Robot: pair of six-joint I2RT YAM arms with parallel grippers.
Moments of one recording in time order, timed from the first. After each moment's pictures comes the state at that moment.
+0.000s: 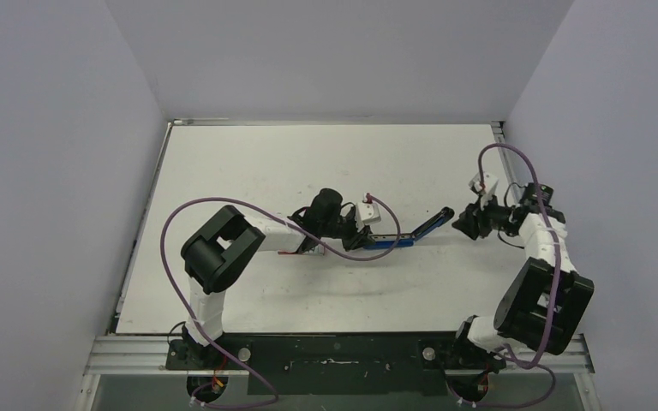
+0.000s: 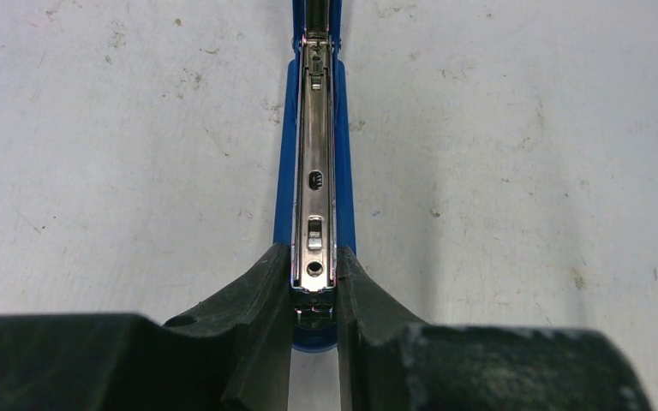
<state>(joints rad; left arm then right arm) -0.79 1.97 1.05 0.43 0.59 0.22 -0.36 1.38 0.91 -0.64 -1.00 -1.01</state>
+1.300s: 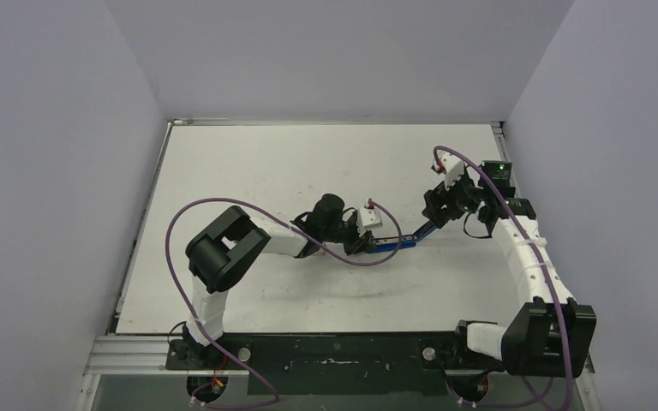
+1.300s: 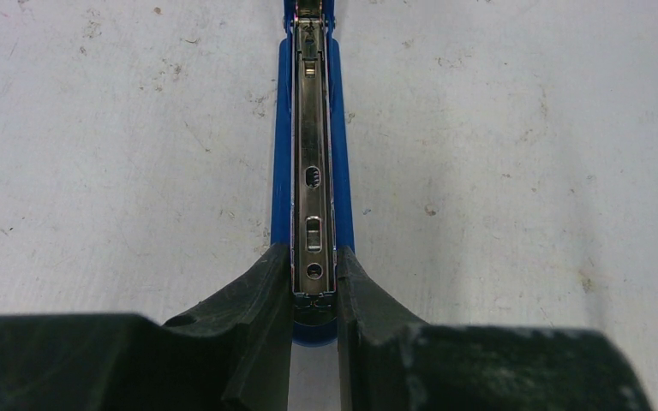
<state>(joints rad) -0.81 2.00 1.02 0.49 0.57 0.22 -0.07 1.20 0.97 -0.54 -0.61 -0.63</state>
